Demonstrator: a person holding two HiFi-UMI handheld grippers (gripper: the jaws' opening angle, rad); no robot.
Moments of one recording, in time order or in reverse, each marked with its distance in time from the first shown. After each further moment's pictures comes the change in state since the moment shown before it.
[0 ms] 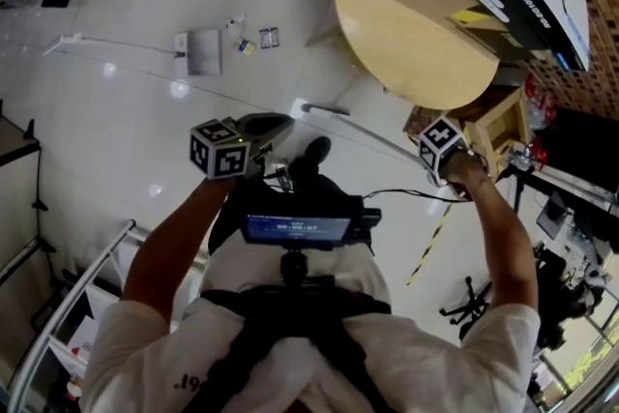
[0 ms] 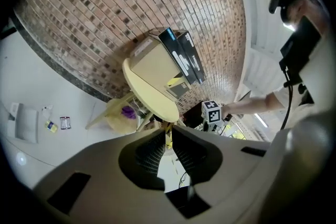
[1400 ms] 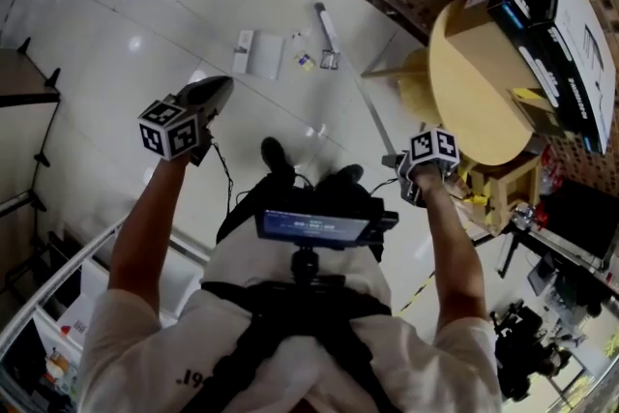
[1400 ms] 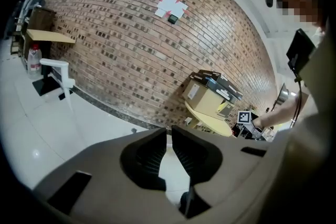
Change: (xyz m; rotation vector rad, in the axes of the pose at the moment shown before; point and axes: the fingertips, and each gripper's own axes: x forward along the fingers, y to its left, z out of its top) left arm -0.331 0.160 0.065 0.167 -0.292 0.484; right arm -0.102 0.231 0.231 0.306 -0.640 0.494
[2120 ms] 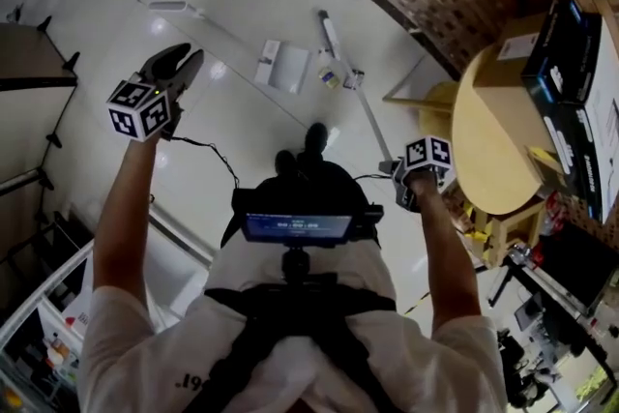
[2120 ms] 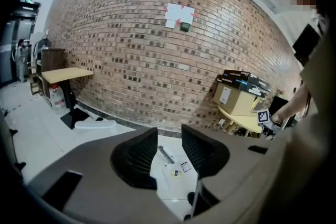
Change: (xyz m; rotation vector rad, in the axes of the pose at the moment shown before) left arm -0.046 0.147 0.120 0.167 -0.043 0.278; right arm 0.039 0.061 0.090 -0.057 0.091 0.009
